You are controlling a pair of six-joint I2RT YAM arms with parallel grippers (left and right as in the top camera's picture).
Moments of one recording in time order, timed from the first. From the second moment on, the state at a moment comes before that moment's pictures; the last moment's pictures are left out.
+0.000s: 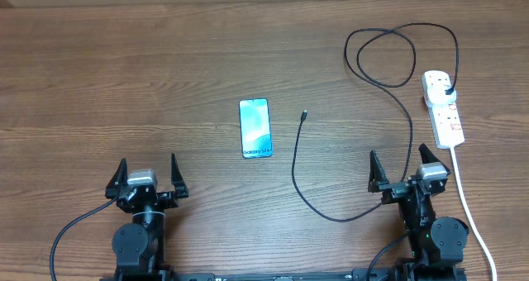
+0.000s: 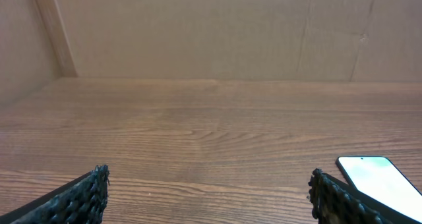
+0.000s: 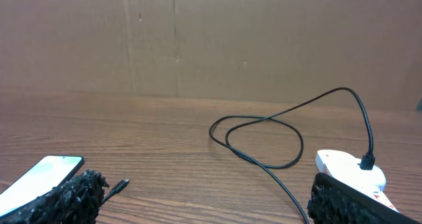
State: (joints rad) left arm -0.01 0.01 0.01 -0.07 -0.12 0.00; right arm -0.01 0.01 0.02 -0.02 -0.15 -0.01
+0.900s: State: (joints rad) left arm -0.01 0.01 0.01 -0.07 -0.12 0.00; right arm -0.01 0.01 0.02 -0.02 -0.15 -0.01
